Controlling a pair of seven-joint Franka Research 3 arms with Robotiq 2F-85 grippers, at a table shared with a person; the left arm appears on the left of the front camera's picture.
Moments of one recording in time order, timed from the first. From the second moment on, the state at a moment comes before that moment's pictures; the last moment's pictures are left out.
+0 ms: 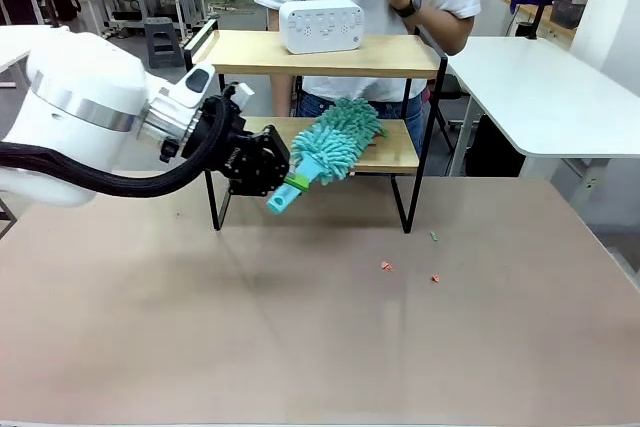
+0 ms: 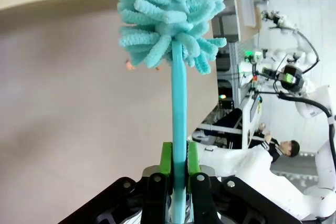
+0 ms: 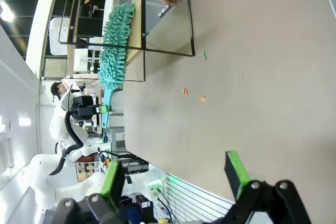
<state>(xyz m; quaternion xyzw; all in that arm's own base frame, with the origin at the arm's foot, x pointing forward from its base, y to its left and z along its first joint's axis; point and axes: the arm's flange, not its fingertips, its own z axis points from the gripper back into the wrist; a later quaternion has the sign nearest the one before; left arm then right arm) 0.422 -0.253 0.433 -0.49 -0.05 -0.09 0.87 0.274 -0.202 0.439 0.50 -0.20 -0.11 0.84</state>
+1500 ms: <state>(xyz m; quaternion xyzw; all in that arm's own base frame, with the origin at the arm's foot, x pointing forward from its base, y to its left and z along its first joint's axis) 0.361 -0.169 0.494 -0.53 0.08 -0.20 0.82 0.274 -0.202 0.439 0.50 -0.20 -0.11 0.84</state>
